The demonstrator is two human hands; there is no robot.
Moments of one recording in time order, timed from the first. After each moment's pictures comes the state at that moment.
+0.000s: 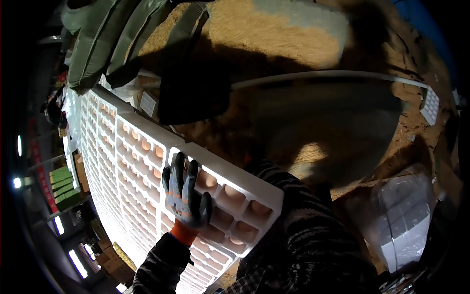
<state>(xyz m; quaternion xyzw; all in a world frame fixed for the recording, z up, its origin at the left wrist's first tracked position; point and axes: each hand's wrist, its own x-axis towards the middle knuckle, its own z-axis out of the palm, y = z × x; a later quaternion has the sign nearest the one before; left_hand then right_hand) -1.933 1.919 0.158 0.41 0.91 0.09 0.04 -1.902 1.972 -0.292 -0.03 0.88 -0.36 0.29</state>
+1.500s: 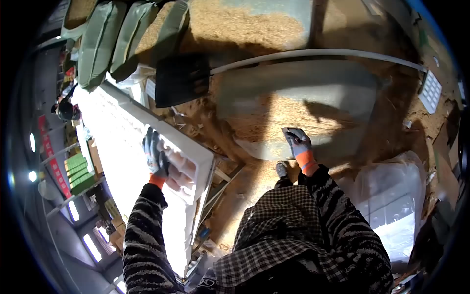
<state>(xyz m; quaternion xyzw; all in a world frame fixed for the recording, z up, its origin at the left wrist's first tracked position) -1.932 1.916 0.142 0.35 0.94 0.03 0.01 -1.658 2.240 -0.130 0.32 0.50 -0.80 -0.08</state>
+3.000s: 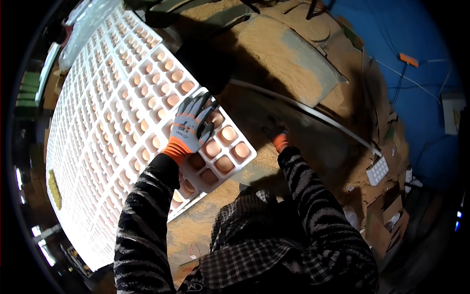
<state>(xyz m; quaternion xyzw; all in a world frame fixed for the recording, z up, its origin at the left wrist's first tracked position) -1.923 1.912 0.169 0.35 0.93 0.13 0.01 -1.851 2.218 -0.072 0.06 0.94 -0.34 0.03</state>
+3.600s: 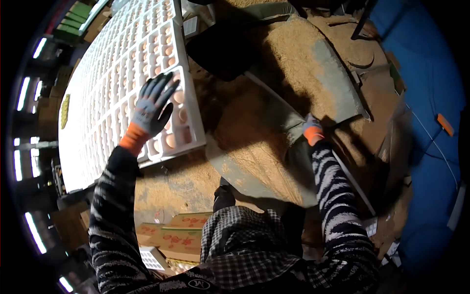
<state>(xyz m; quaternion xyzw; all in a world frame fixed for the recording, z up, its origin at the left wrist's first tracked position) -1.874 1.997 0.227 0.24 0.97 -0.05 -0.06 -1.947 2.449 -0.144 0.01 0.97 -0.18 0.15</state>
